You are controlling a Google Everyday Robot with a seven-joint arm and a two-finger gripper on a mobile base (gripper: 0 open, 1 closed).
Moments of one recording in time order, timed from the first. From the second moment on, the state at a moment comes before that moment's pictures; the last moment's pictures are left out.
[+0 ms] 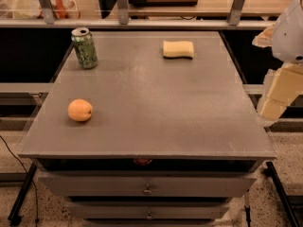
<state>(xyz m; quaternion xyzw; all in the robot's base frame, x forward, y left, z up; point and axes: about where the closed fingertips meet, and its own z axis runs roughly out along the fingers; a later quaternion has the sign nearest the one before) 0.438 -0.216 0.979 -0.60 0.78 -0.04 0.16</state>
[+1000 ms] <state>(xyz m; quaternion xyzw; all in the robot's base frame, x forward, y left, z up) 0.473 -0.218 0.974 -0.59 0.78 -0.02 0.21</state>
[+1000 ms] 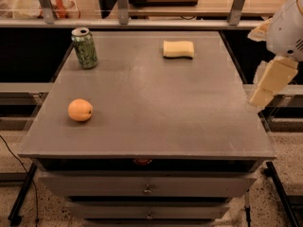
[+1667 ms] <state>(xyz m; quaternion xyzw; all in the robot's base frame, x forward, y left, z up) 0.560 -0.221 0.941 -0.50 0.82 0.01 0.28</state>
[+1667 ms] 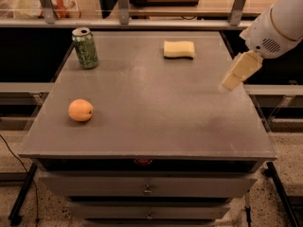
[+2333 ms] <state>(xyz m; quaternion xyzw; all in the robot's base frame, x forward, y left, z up) 0.603 -0.224 0.920 -0.41 0.87 0.02 0.28</state>
